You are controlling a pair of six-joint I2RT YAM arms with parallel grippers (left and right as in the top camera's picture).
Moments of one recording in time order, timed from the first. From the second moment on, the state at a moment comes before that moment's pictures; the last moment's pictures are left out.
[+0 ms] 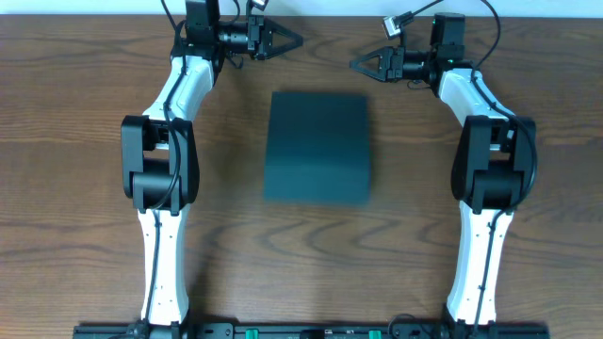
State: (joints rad) left arm -0.11 2.48 2.04 0.15 1.50 -0.80; right arm -0.01 2.50 1.91 -0.14 -1.46 0.38
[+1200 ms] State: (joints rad) left arm -0.12 2.48 2.12 -0.31 0.88 -0.77; right arm -0.18 2.49 2.01 -0.39 -0.55 0.57
